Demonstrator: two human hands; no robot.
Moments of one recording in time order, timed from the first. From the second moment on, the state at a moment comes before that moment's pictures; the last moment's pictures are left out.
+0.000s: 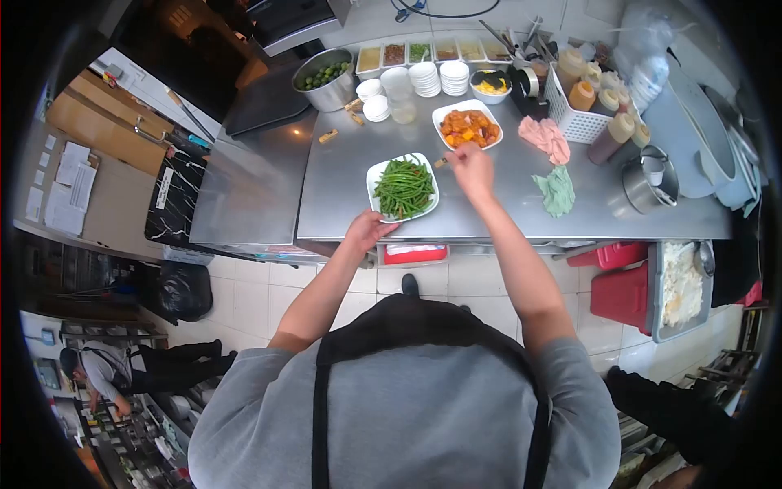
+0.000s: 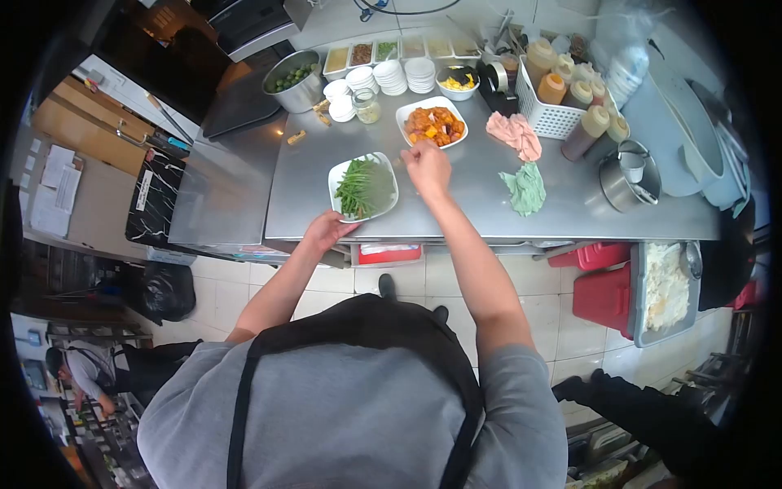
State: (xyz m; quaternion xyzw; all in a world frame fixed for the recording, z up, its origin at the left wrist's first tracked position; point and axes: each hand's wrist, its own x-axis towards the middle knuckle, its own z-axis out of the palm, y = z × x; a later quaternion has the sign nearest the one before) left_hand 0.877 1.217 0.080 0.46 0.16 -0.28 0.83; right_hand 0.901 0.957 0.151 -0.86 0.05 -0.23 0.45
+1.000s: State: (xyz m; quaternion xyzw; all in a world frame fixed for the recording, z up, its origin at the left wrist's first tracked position) left_hand 1.111 1.541 0.052 0.30 0.34 0.19 0.87; right_hand 0.903 0.946 0.091 -0.81 0.26 -0.10 0.51
